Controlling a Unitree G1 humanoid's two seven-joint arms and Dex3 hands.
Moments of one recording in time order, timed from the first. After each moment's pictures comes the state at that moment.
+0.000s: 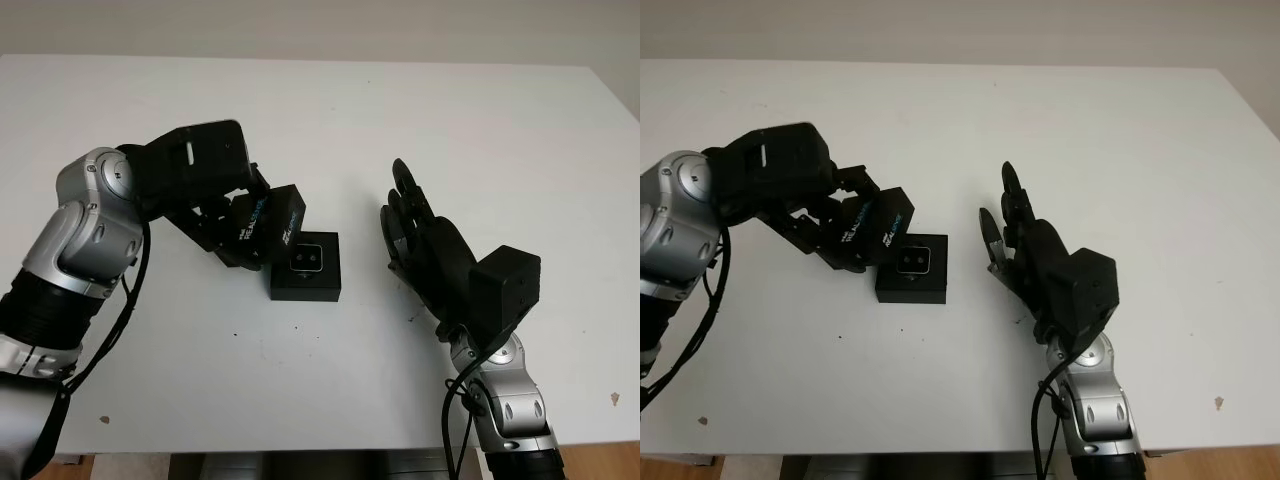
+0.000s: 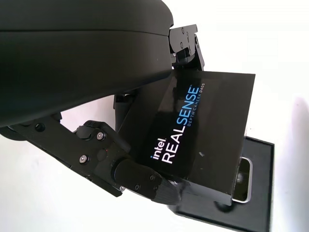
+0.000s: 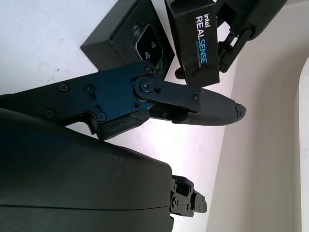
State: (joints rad) left arm -0.82 0.63 -0.31 -0.01 0.36 0.79 -0.95; right arm -0.16 -0.10 0.03 -0.09 0.06 0.17 0.16
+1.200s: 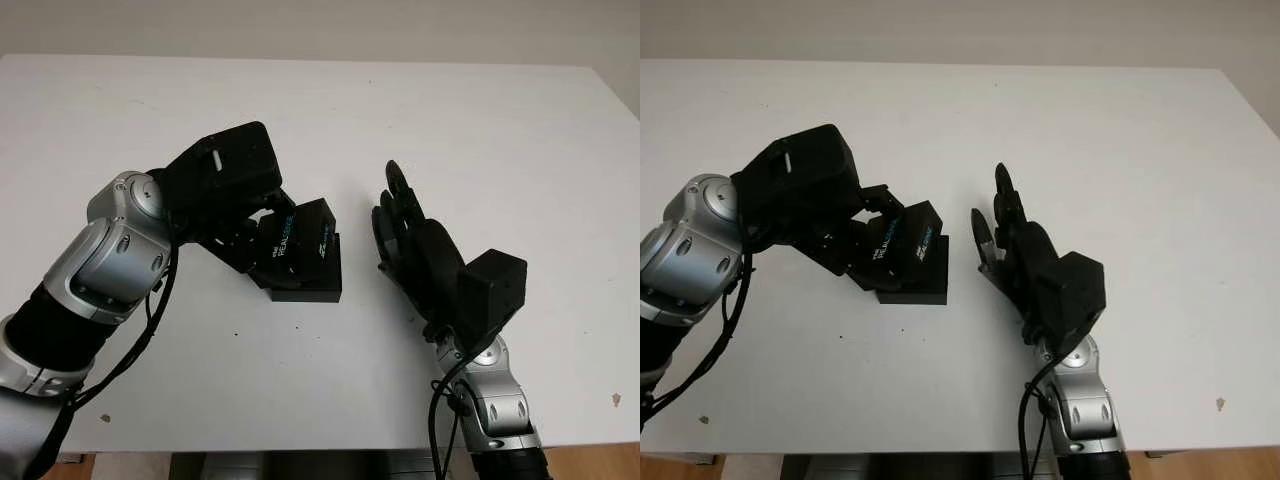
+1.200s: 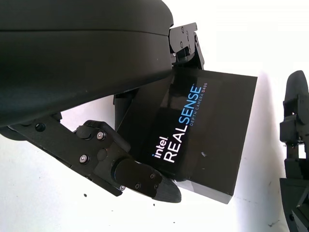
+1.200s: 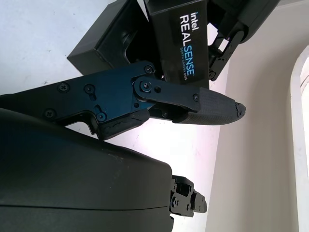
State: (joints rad) left arm -0.82 0.66 -0.42 -0.20 0.19 1.00 -0.87; right arm -0.17 -0.05 0.05 -0.06 0.05 0.13 0.13
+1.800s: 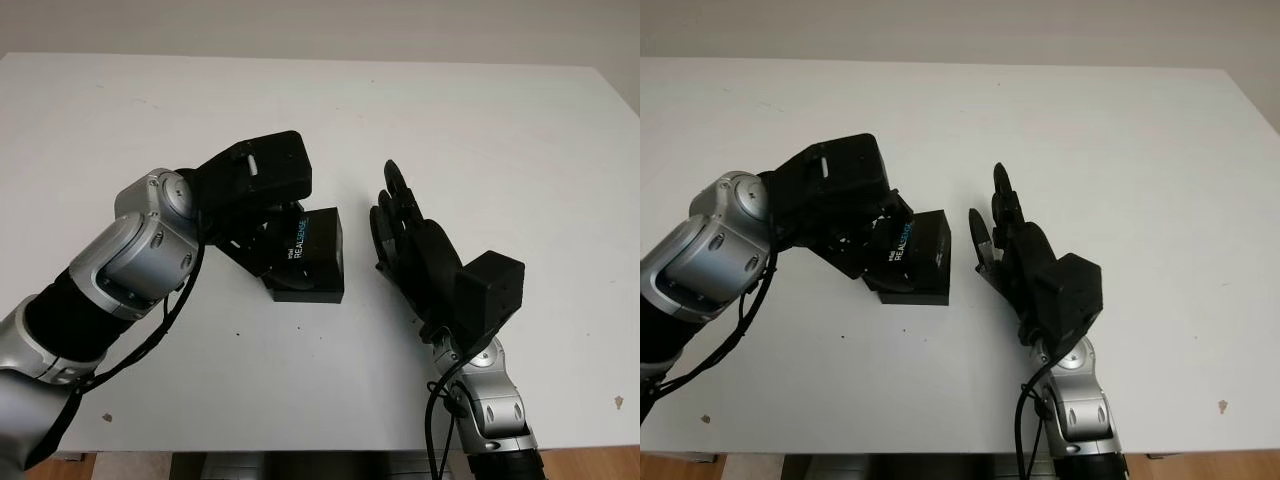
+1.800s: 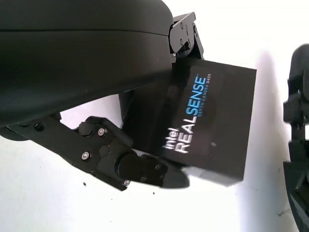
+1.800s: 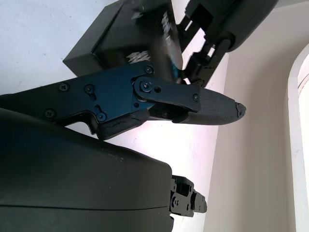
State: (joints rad) left arm -0.90 0.64 -0.57 -0.26 0.17 1.15 -0.87; right arm -0.16 -0.04 0.05 -0.06 0.04 0.11 0.12
